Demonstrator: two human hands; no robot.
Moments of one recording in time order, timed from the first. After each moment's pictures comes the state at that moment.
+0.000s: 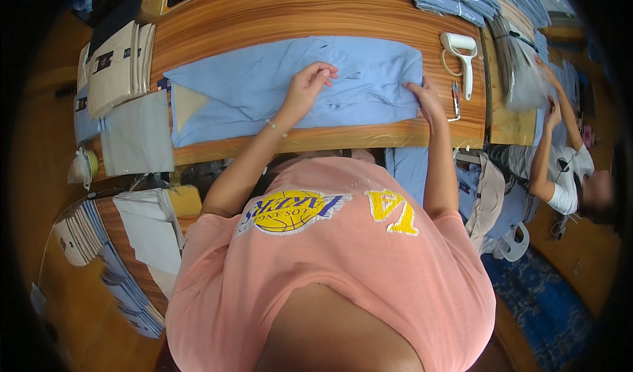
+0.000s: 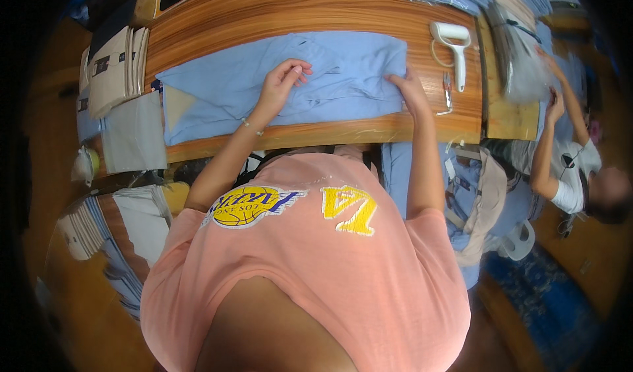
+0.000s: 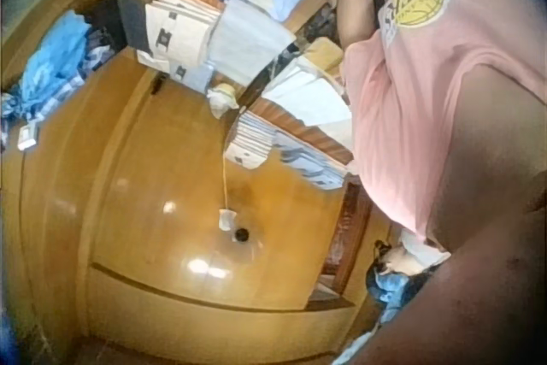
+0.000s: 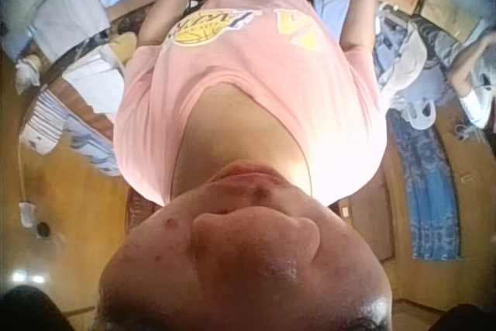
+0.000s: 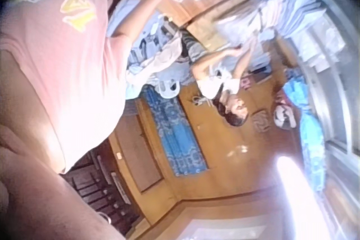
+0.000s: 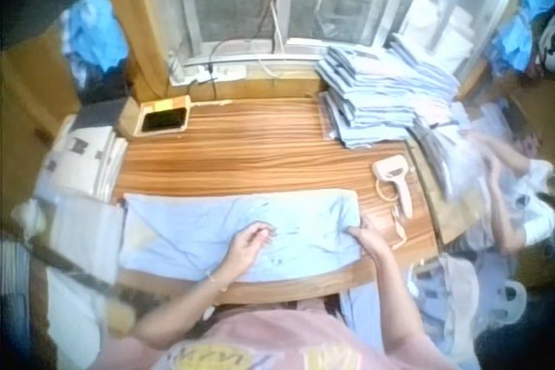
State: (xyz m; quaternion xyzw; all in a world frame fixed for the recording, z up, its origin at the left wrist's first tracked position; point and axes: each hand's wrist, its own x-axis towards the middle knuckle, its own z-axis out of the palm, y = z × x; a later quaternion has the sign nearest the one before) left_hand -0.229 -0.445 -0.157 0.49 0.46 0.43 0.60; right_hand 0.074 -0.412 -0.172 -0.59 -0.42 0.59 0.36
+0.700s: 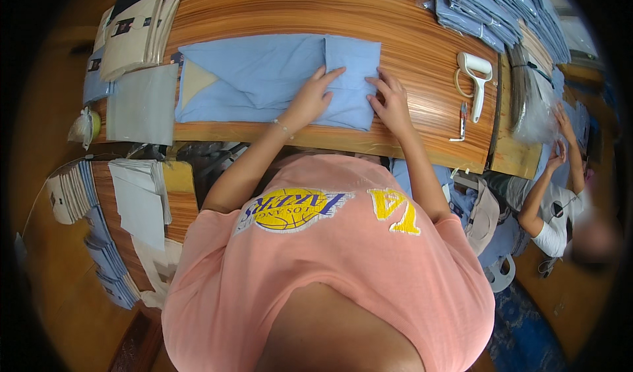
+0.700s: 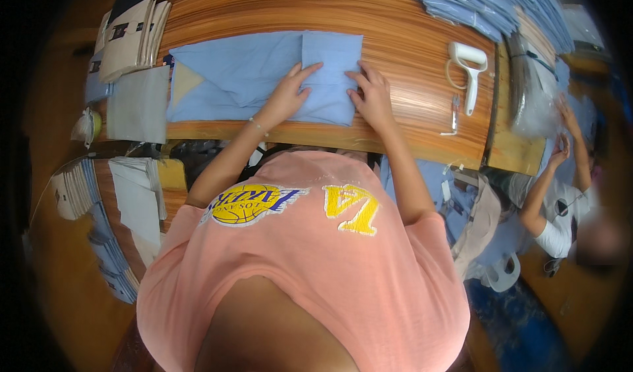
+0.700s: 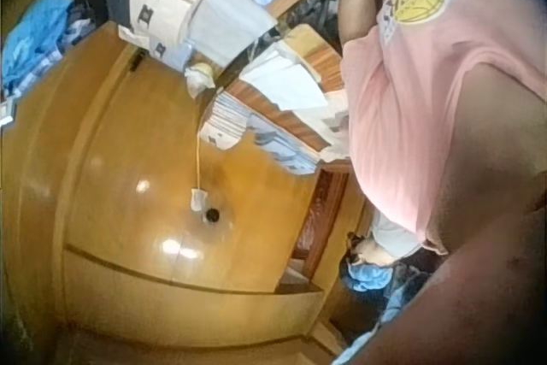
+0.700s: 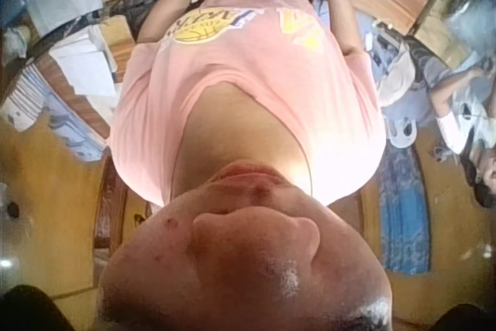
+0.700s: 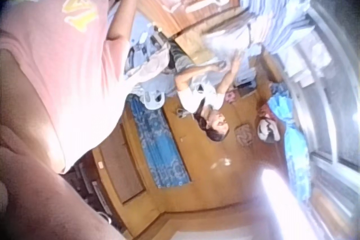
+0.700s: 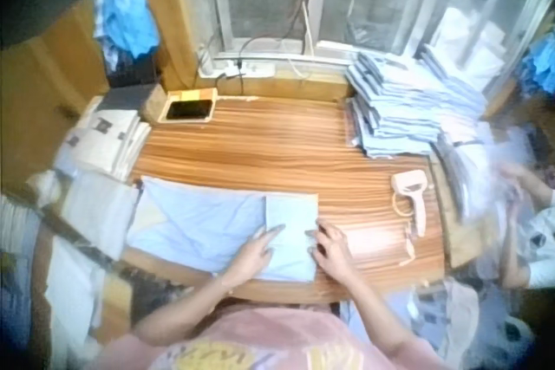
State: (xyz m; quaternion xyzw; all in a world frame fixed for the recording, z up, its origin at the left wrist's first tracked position) left_hand -0.222 -0.466 -0.162 0.69 0.55 0.31 0.35; right_hand 0.001 -0.429 -0.179 -0.47 -0.81 0.25 0.23
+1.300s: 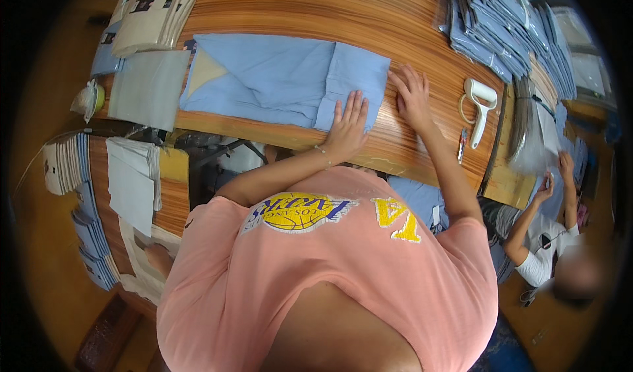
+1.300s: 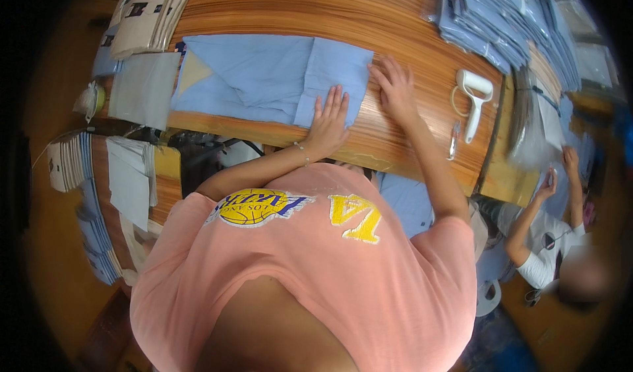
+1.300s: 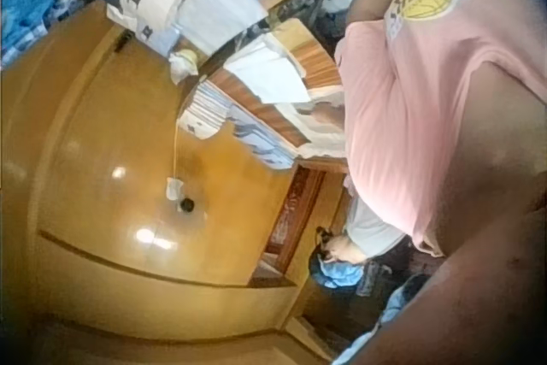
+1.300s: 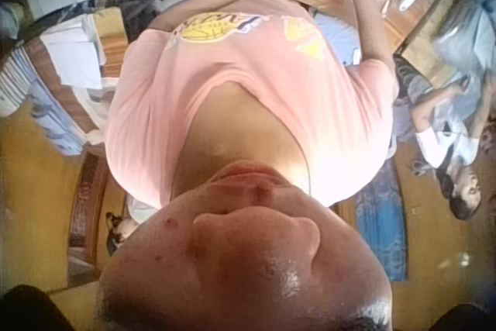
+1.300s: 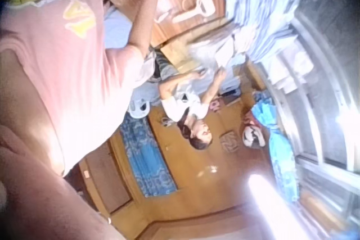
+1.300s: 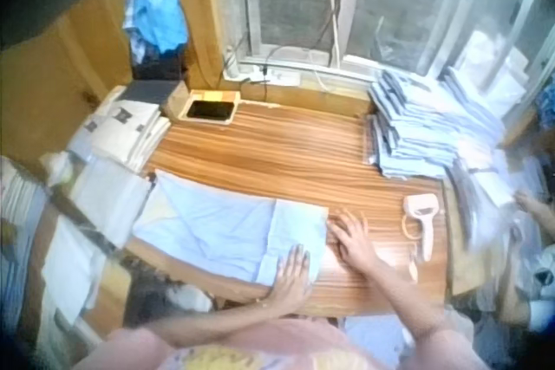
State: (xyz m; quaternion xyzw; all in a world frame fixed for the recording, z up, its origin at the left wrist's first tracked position) left_hand -0.137 -0.506 -0.210 0.74 0.61 0.22 0.18; right_hand 0.028 -0.365 -0.184 -0.34 -0.92 0.07 0.19
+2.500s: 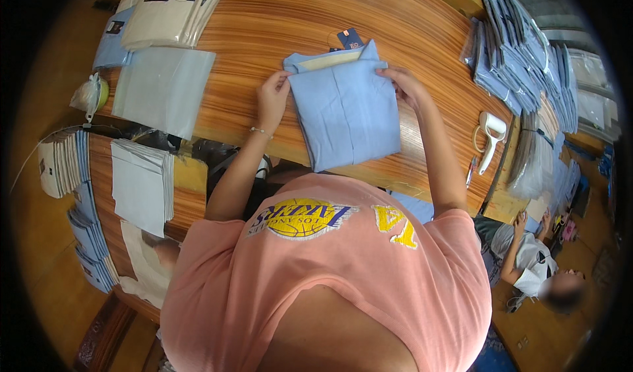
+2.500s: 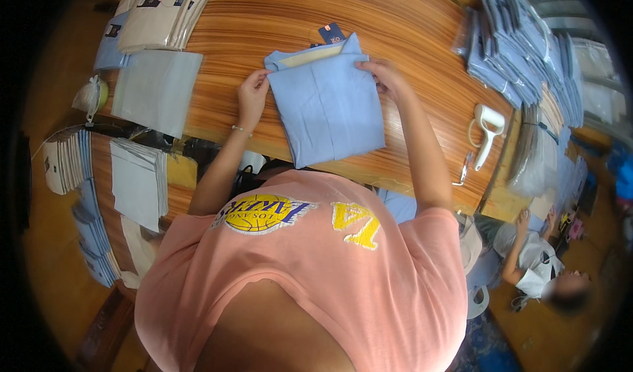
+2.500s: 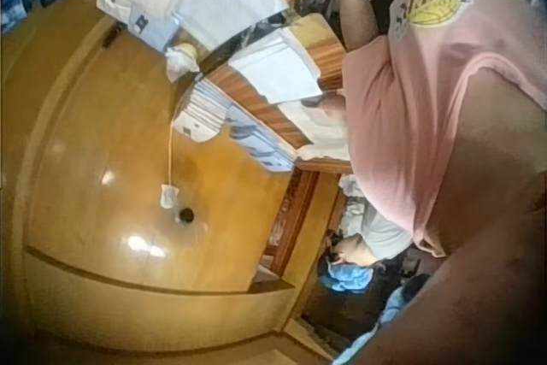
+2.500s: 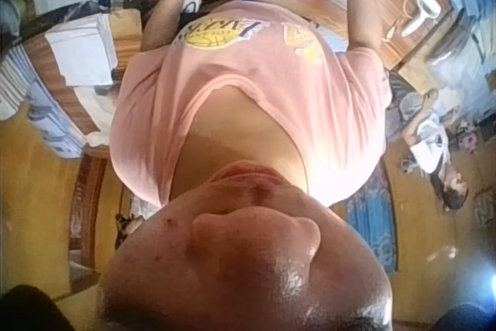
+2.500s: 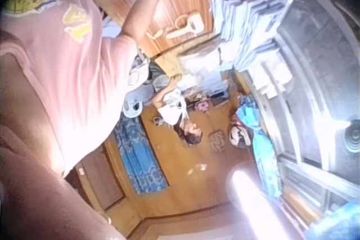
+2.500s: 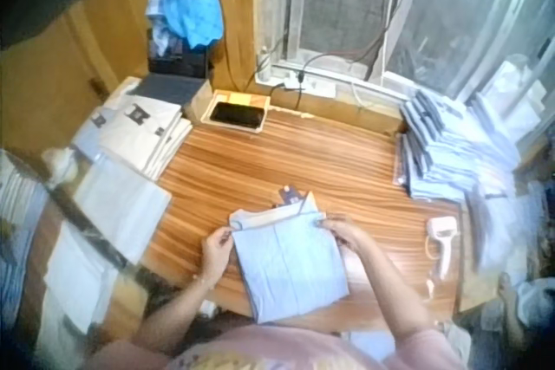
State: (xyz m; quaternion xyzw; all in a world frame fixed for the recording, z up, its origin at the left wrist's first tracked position) left_hand -0.374 -0.470 -0.214 0.42 0.69 0.51 0.30; right_hand -0.111 -0.296 -0.169 -0.54 -0.48 0.69 0.07
